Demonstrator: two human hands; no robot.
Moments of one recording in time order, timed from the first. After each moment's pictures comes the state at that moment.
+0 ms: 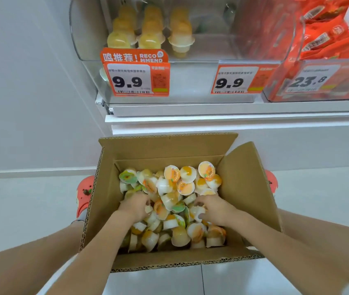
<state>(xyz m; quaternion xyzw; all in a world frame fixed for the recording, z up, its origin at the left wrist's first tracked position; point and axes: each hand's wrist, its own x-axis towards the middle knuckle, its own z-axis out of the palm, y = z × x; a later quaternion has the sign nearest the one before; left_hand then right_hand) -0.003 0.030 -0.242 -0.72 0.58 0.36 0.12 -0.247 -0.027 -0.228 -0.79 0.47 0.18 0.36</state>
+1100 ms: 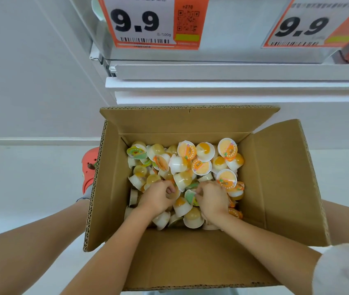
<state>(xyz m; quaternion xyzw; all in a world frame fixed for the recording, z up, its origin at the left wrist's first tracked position) -0.023 0.044 -0.302 -0.72 0.52 0.45 -0.07 -0.194 0.007 -0.304 -0.75 0.61 0.03 0.26</state>
